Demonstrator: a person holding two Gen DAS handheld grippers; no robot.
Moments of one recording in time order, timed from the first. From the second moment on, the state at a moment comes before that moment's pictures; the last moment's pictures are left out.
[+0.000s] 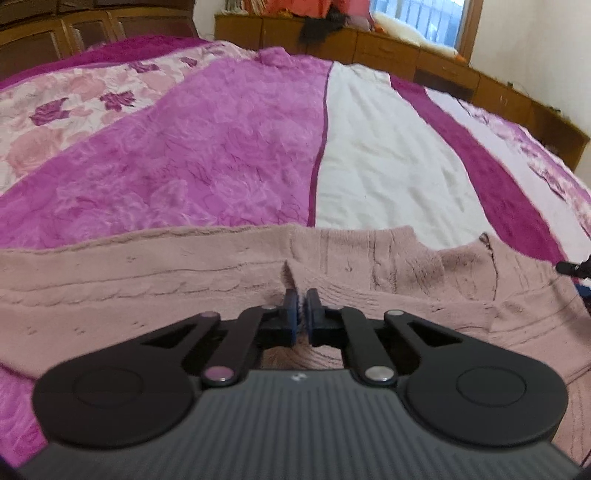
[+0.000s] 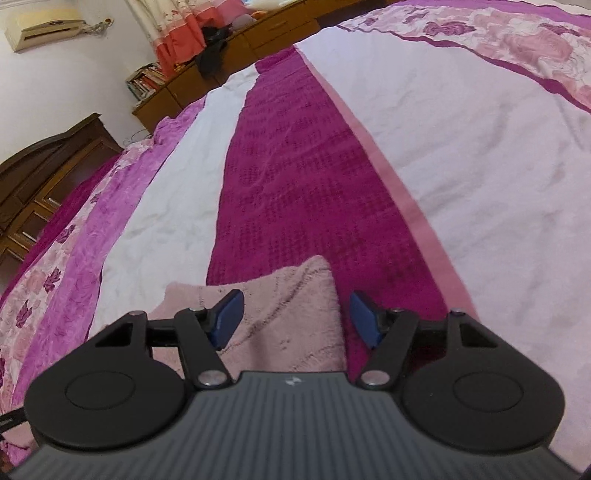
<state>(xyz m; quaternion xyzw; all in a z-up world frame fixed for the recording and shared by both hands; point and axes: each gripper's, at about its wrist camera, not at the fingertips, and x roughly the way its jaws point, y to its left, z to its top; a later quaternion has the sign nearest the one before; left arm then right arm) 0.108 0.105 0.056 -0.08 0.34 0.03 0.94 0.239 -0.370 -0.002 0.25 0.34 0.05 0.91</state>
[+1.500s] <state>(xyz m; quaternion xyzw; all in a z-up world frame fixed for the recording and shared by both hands) 0.250 0.061 0.043 0.00 0.40 -0.12 0.91 0.145 -0.293 0.058 0.18 0.28 0.05 0.94</state>
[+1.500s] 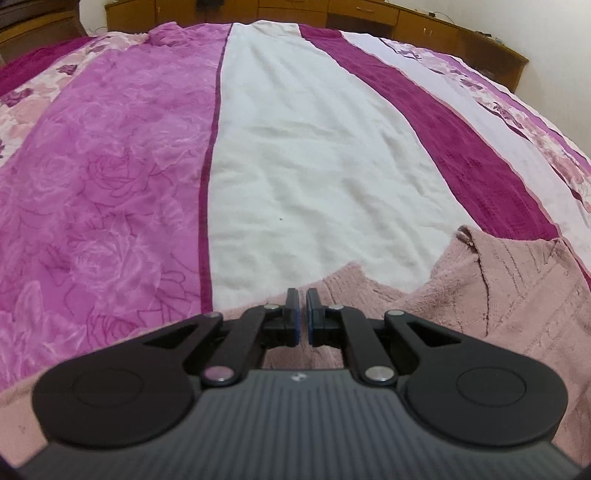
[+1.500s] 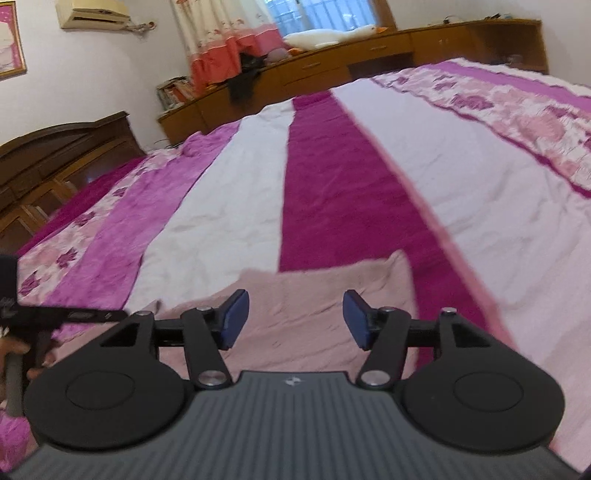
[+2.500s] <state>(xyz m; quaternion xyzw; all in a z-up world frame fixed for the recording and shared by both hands) 0.284 0.046 0.022 0.03 0.44 -0.25 0.86 0.140 -0.286 0.016 0.21 0.31 0.06 0.92</state>
